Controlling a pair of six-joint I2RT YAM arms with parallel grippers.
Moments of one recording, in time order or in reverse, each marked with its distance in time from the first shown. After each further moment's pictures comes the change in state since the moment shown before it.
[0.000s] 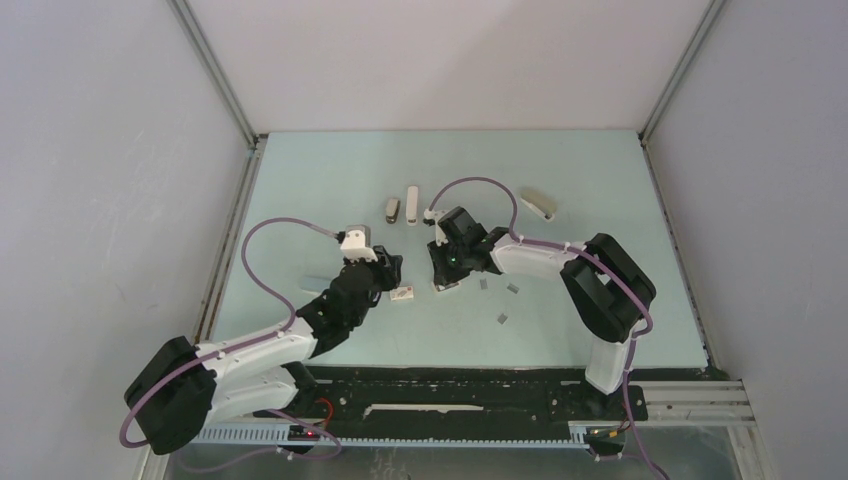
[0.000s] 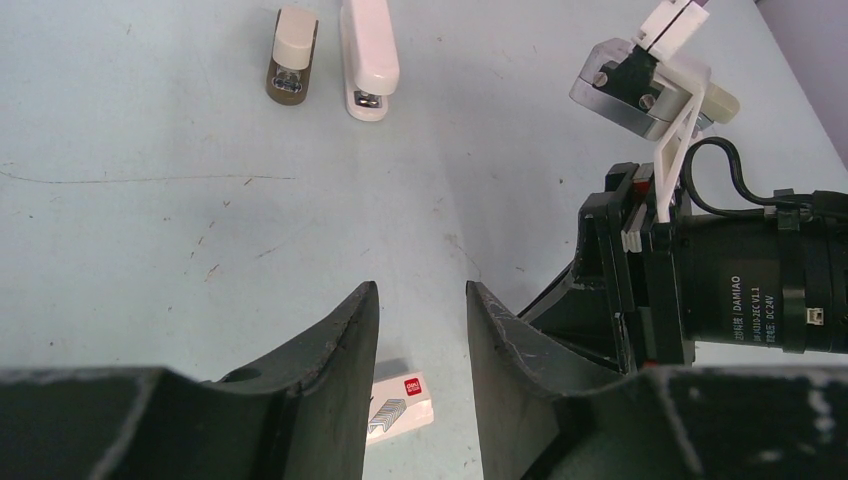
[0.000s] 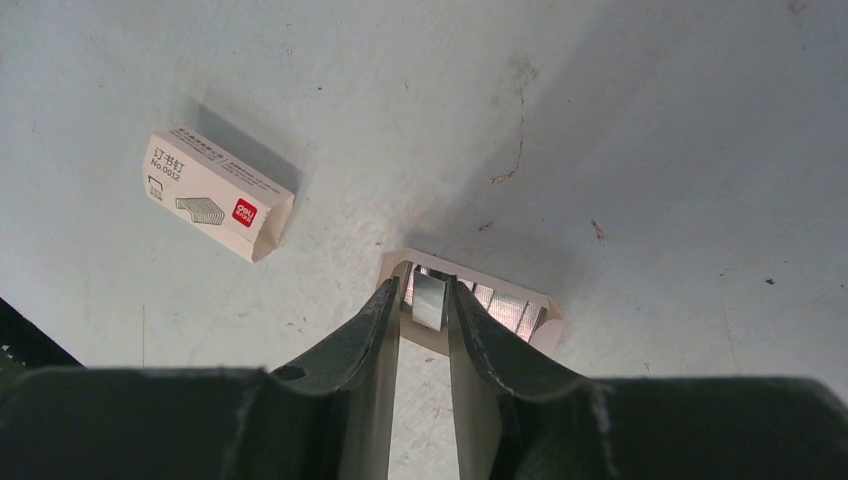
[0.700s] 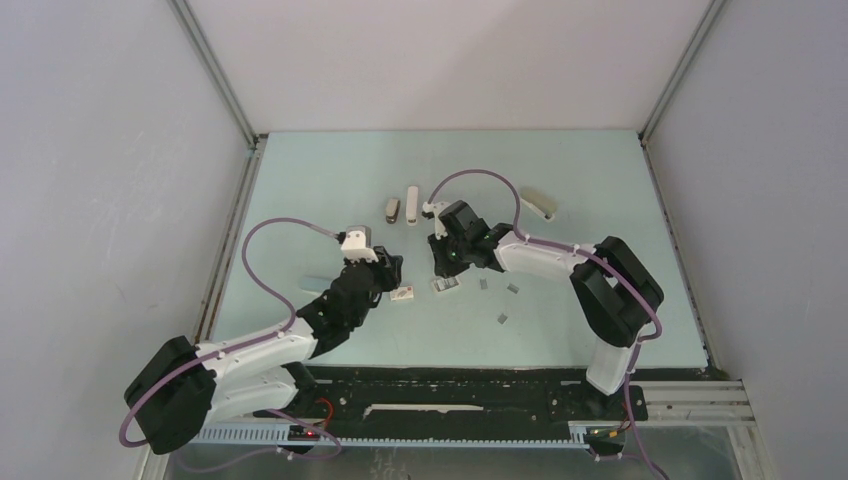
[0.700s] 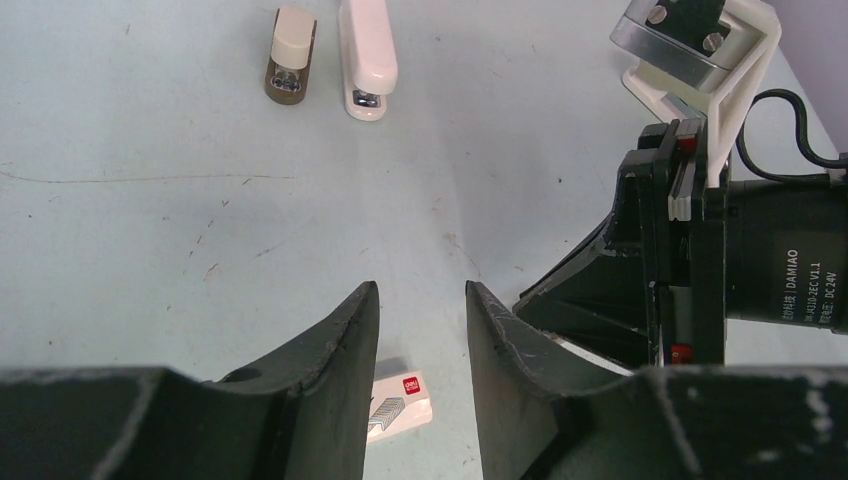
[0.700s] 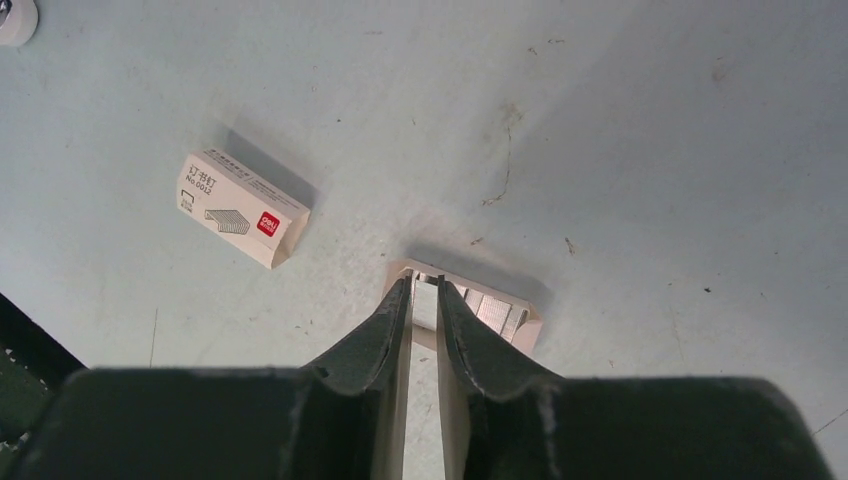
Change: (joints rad) left arm -0.007 0.000 0.000 0.000 -0.008 0.000; right arm 0.000 -0.043 0.022 -0.008 0.029 -0.047
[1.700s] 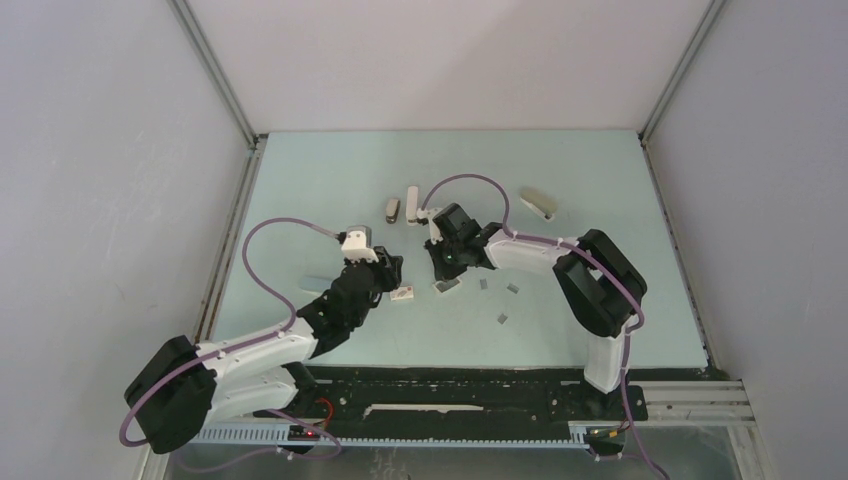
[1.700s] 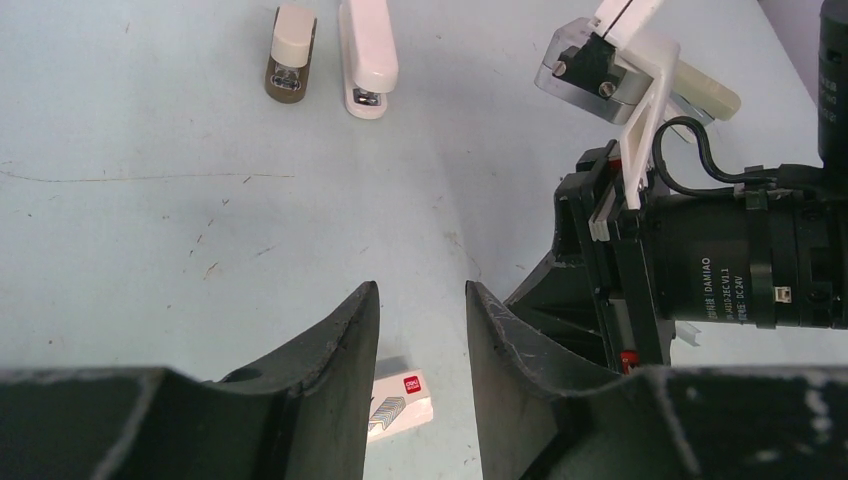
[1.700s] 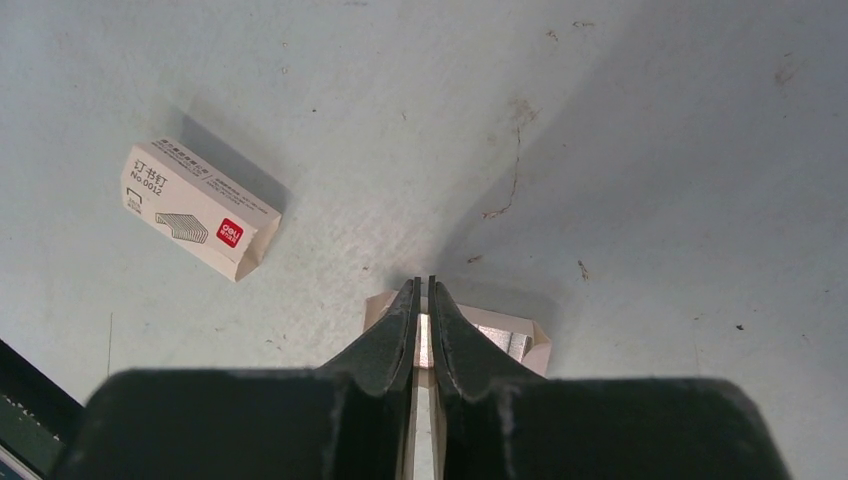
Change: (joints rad) left arm -0.001 0.002 0.000 0.000 0.000 0.002; right arm 0.000 0.094 0.047 -0.031 -0.024 -0.043
